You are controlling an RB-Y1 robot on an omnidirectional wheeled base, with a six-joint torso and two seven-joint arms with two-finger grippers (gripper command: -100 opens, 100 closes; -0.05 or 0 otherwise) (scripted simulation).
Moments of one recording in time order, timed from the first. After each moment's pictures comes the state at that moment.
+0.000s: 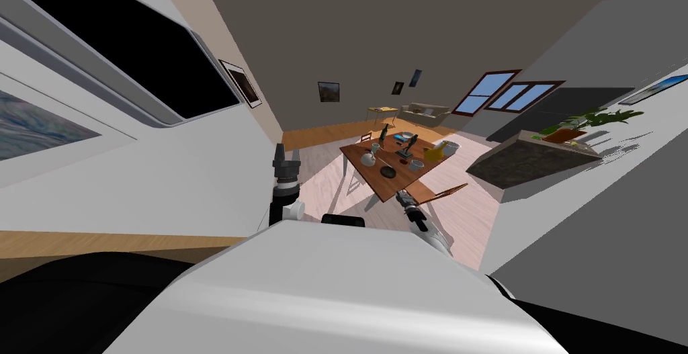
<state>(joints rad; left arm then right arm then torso) 0.48 0.02 -0.06 -2.21 -0.03 -0.61 0.00 -0.04 -0.39 -0.34 -0.62 0.57 -0.64 0.93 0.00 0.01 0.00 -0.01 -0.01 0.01</state>
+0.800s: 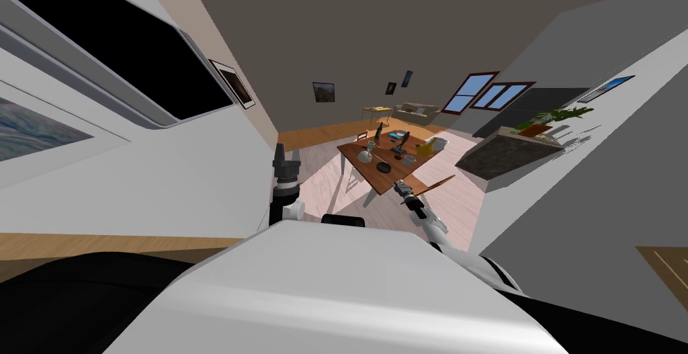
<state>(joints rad) 0.48 0.02 -0.06 -2.21 -0.03 -0.61 0.00 -0.13 -0.47 -0.19 -0.66 0.53 -0.64 0.90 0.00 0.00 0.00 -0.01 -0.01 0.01</state>
